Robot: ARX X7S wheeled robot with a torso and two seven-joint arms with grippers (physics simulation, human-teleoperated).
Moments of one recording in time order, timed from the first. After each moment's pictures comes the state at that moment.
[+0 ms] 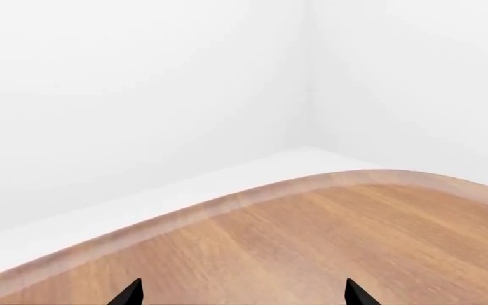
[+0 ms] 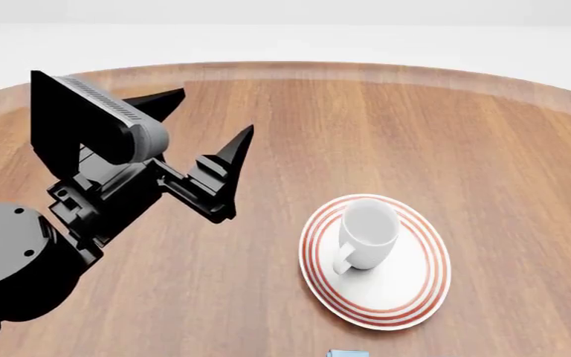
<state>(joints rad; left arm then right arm) -1.21 -1.01 1.07 0.51 -1.31 -0.17 -0.37 -0.07 0.52 -0.49 -0.82 1.28 0.76 1.19</state>
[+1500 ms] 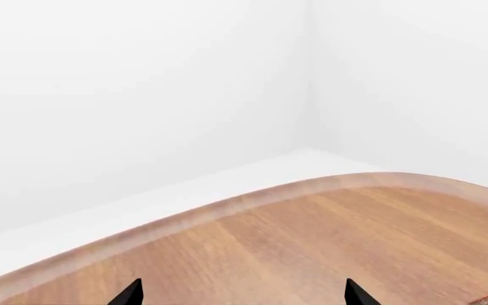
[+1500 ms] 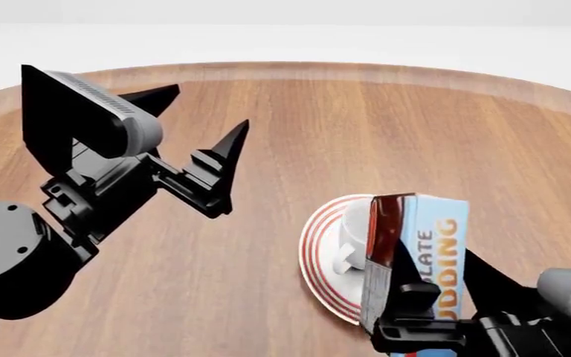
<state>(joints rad) -1.21 -1.02 1.05 0.51 -1.31 -0.18 -0.37 1.61 1.06 -2.38 -1.03 0.95 -0.57 1.57</state>
